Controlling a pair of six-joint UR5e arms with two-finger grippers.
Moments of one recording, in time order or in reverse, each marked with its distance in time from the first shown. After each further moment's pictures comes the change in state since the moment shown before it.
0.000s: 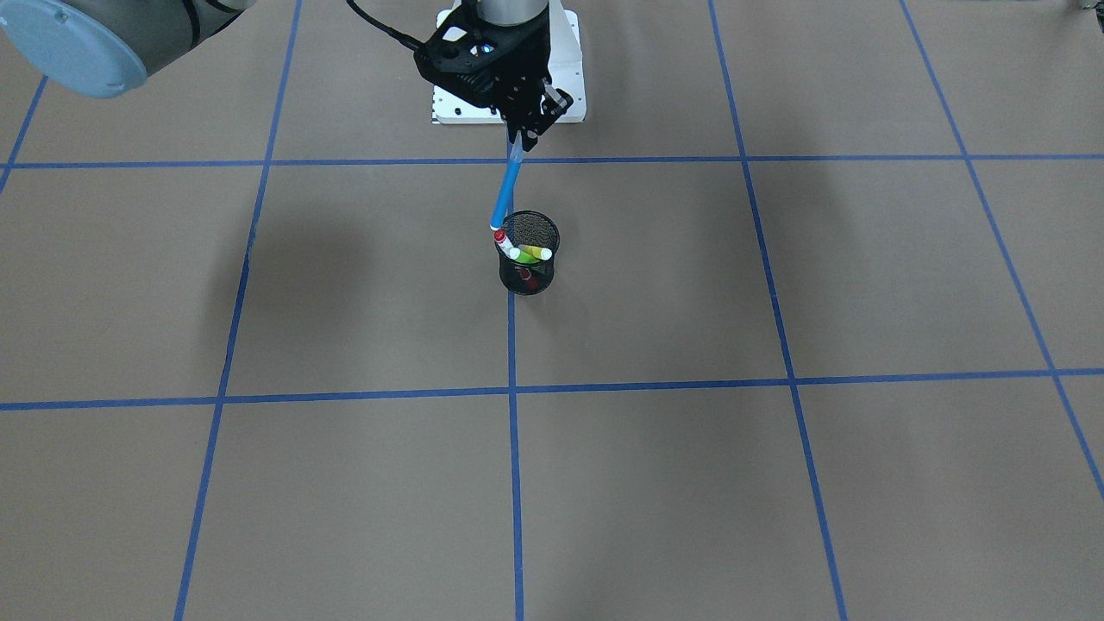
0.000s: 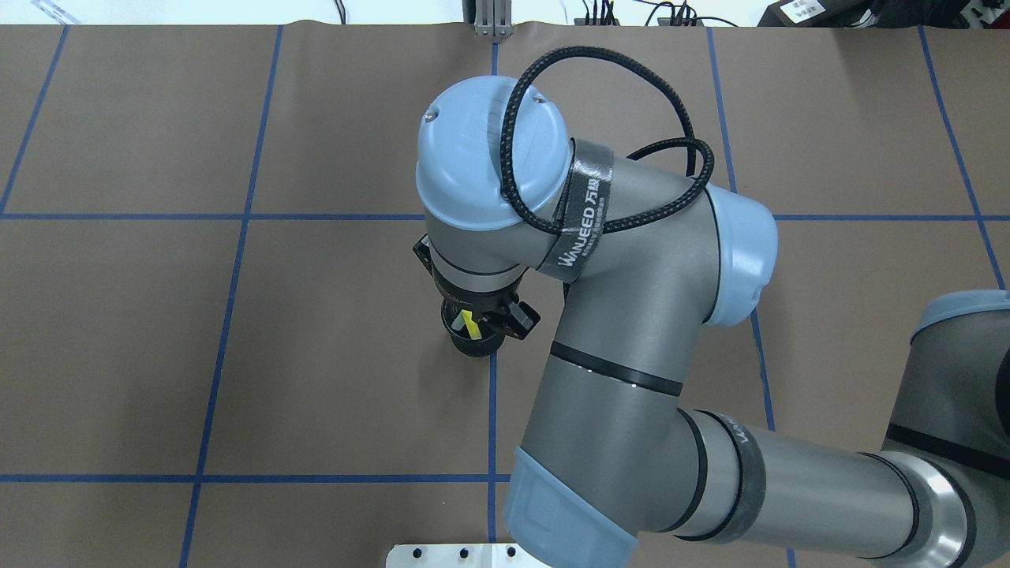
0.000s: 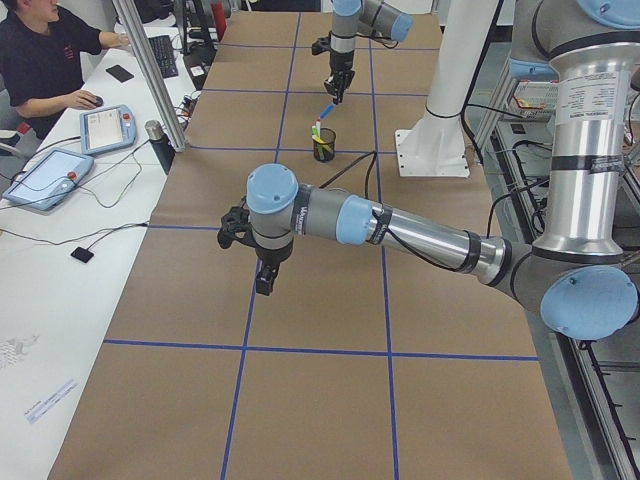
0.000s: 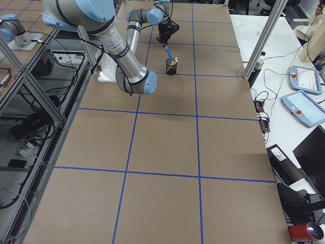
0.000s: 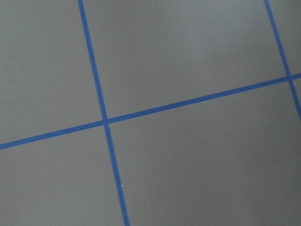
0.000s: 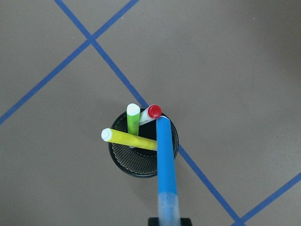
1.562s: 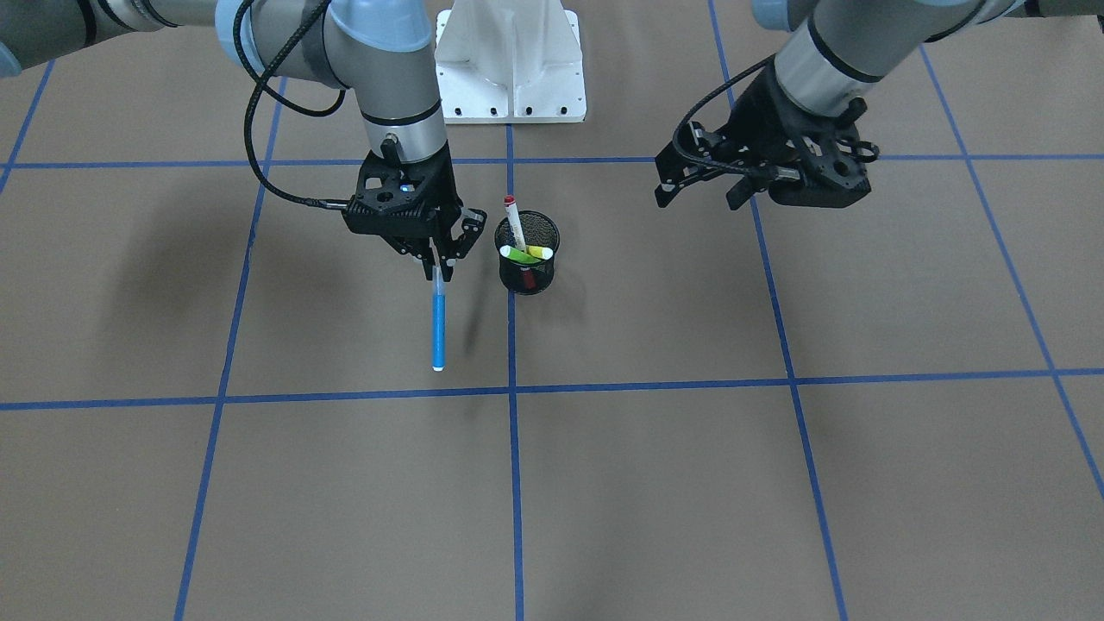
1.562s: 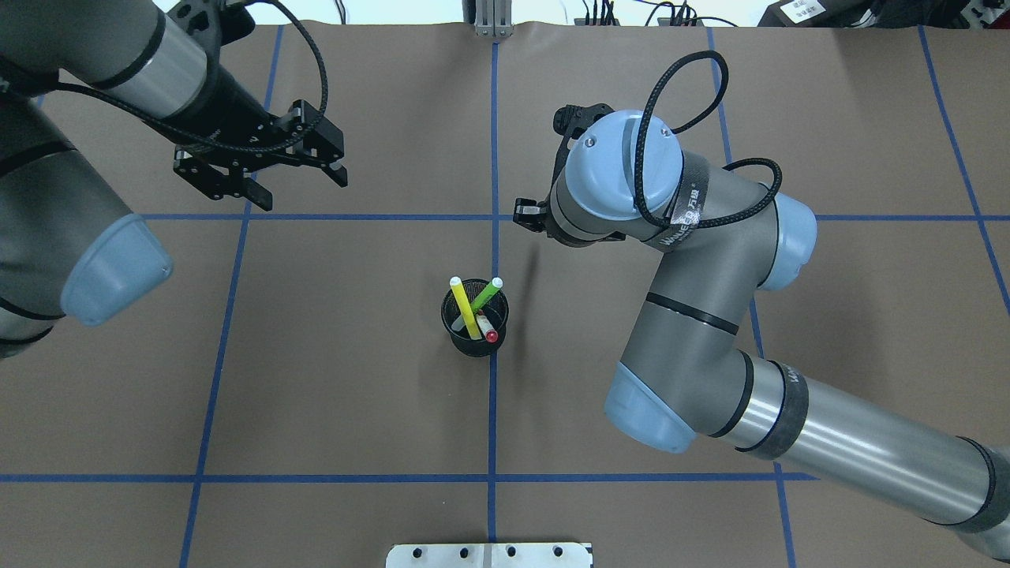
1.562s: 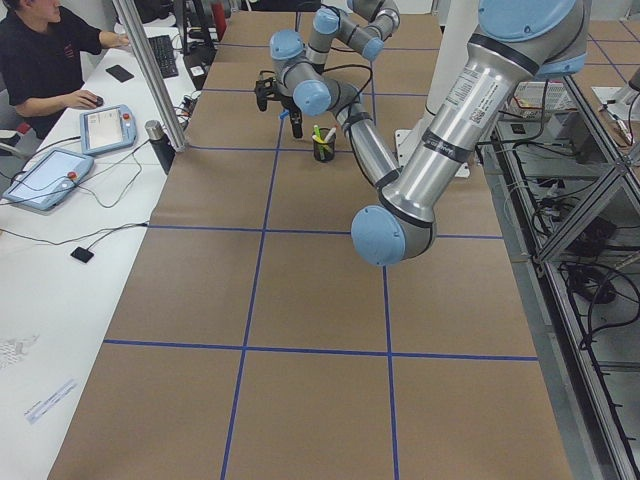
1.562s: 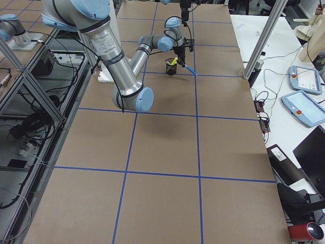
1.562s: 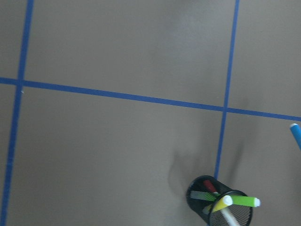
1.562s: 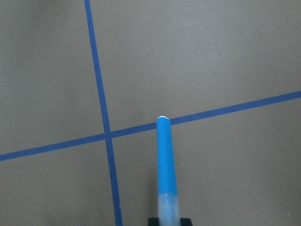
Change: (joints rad) left arm 0.640 -0.550 -0.067 -0.058 0.123 -1.218; right arm 0.088 -0.259 -0.155 0.450 -0.172 -0.618
